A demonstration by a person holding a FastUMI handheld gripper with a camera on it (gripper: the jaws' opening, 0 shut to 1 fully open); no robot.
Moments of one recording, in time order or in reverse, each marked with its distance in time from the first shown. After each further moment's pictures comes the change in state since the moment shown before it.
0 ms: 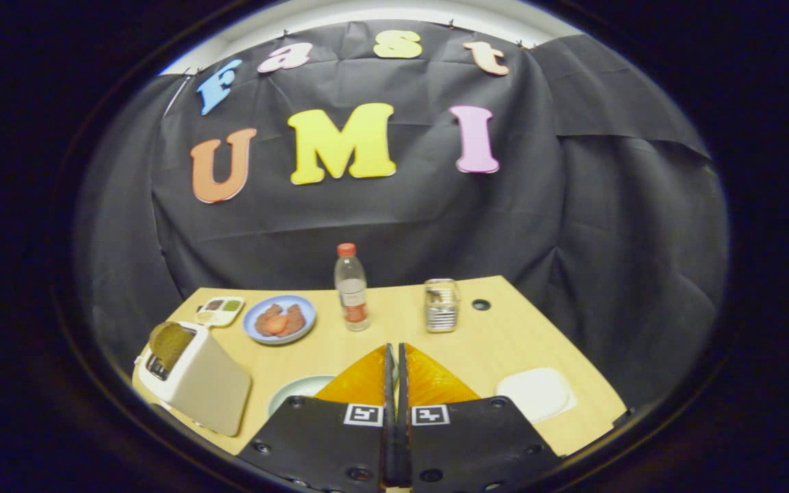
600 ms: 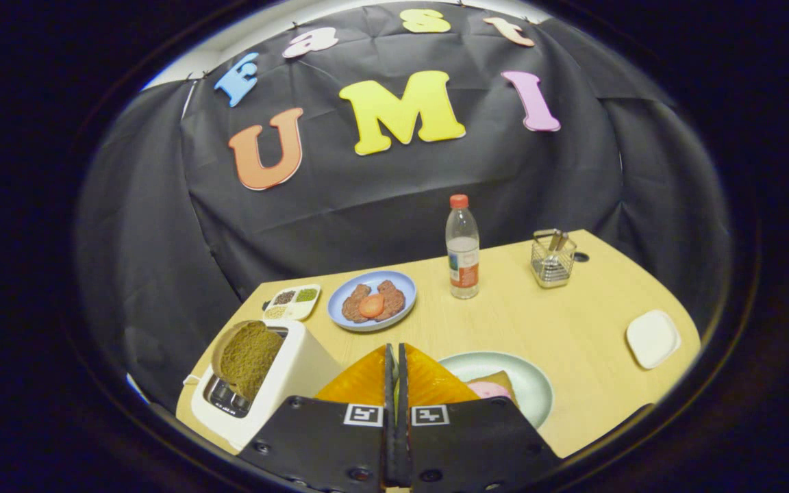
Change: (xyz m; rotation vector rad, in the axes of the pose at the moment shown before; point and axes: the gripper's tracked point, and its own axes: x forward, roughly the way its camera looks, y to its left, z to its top) arm 0.039 0.140 -0.064 0.127 0.114 0.179
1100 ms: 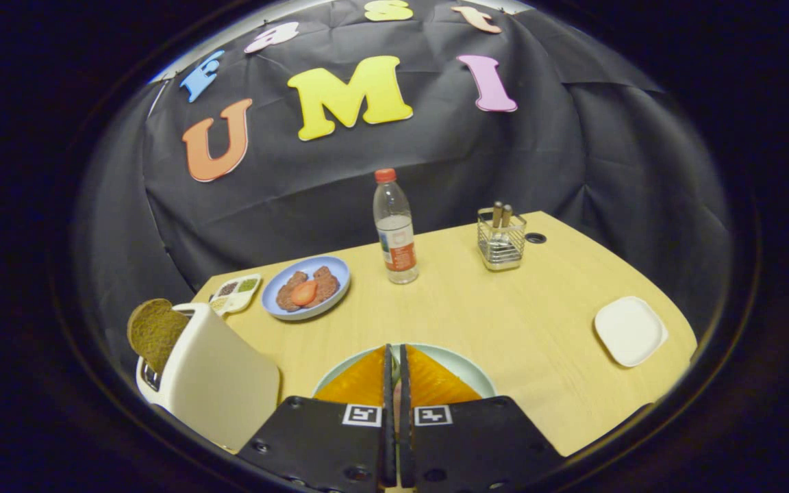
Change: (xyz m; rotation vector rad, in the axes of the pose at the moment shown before) arm 0.021 -0.099 -0.014 0.010 0.018 -0.156
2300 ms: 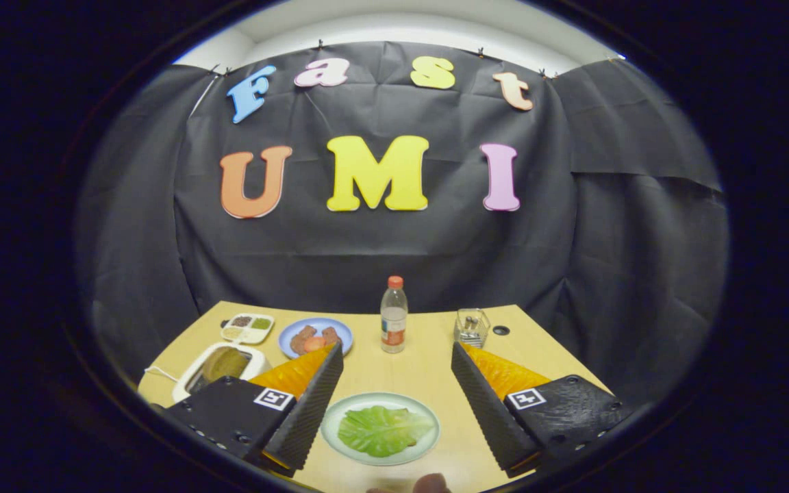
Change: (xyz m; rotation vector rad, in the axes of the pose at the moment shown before) arm -0.148 0.043 0.115 -0.177 -0.276 -0.024
